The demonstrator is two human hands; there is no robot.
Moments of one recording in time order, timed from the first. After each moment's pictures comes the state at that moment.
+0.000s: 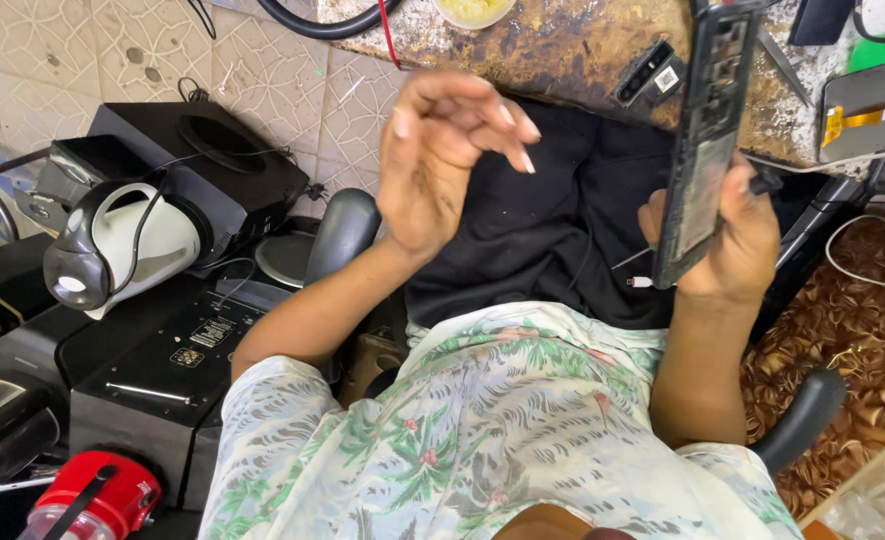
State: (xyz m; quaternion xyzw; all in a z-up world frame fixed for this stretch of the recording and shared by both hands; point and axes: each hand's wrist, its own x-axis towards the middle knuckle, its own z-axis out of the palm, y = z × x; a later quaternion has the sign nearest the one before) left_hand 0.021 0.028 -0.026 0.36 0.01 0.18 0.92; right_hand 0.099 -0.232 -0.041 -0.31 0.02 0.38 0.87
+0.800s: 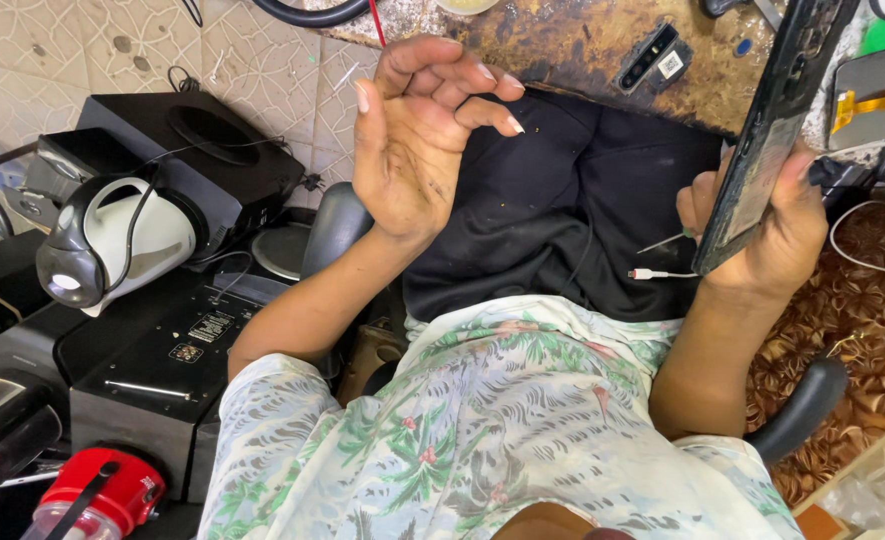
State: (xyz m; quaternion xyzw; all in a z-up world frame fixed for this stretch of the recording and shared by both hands) left_hand 0.022 0.038 -0.041 0.28 0.02 0.19 0.94; right_hand 0.110 -0.256 -0.043 -0.47 -0.02 0.33 0.82
